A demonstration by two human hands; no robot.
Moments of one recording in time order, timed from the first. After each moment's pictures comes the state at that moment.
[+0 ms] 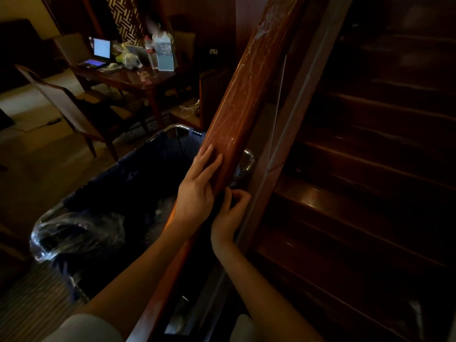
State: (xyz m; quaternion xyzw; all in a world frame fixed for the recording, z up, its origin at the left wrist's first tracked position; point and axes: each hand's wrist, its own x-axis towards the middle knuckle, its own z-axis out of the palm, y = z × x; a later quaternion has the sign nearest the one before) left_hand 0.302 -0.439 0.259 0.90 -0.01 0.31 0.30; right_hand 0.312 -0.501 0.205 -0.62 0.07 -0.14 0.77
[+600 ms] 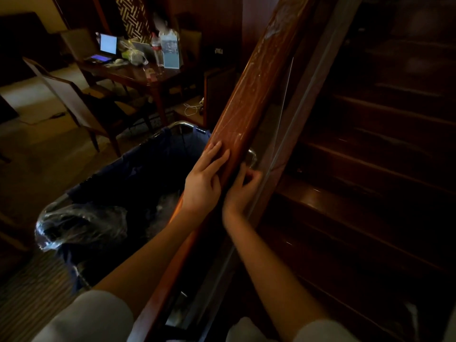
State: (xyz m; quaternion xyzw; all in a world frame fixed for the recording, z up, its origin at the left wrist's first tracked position) left_hand 0.303 -0.439 0.260 0.90 0.01 0.33 0.28; right_hand 0.347 -0.501 0.227 -0.58 0.09 -0.13 0.80
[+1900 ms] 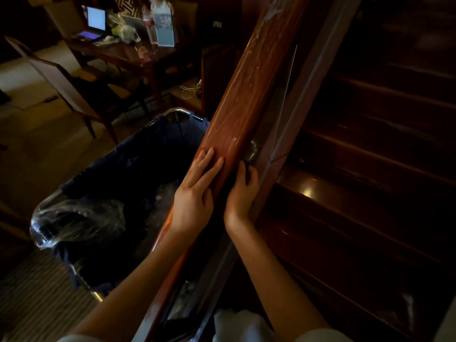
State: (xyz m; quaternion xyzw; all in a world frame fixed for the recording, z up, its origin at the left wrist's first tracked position) left_hand 0.304 -0.436 0.251 0.91 0.01 0.31 0.29; right_hand 0.362 -0.513 0.252 -0.50 0.14 0.03 0.85
